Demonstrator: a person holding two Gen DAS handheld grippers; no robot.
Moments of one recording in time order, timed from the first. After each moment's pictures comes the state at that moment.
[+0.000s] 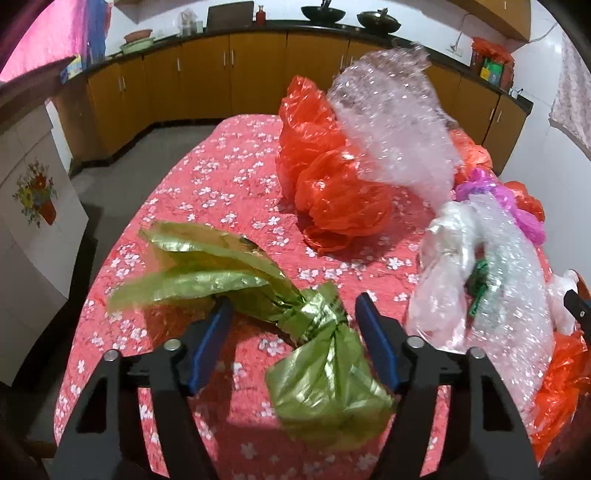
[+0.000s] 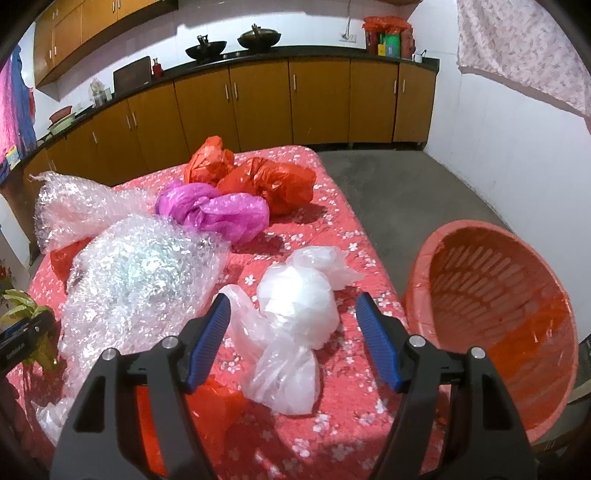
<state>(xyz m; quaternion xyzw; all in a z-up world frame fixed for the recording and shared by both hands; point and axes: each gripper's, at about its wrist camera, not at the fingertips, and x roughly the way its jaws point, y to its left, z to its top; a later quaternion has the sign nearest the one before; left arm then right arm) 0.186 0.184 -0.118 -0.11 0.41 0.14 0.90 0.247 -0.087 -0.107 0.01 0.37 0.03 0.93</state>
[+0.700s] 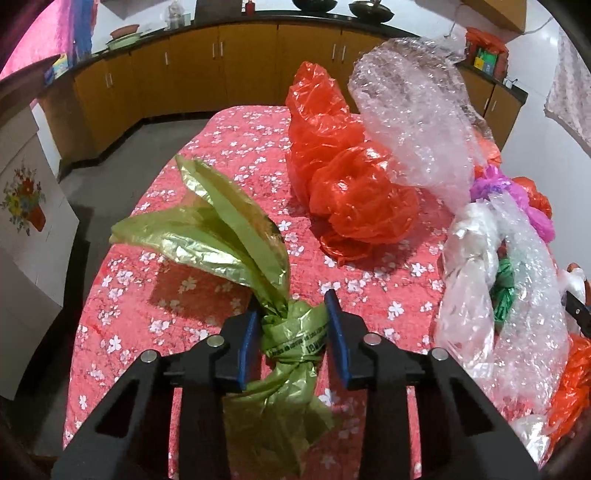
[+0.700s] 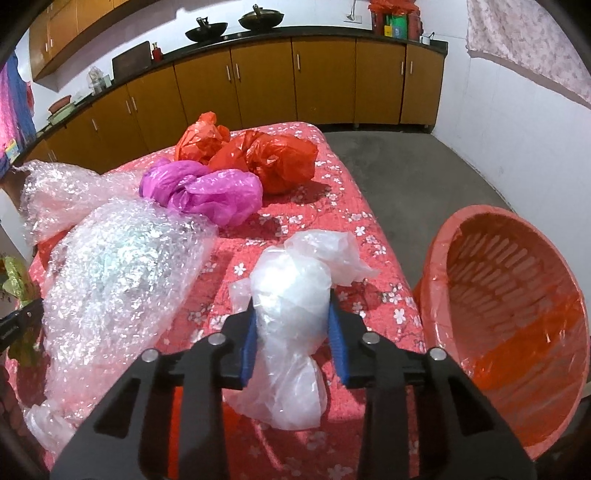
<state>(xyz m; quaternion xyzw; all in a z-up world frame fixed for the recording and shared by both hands) 0.194 0.207 -0.127 -0.10 0.42 0.12 0.90 0.265 -0.092 -0.124 0.02 0.40 0.05 0.91</state>
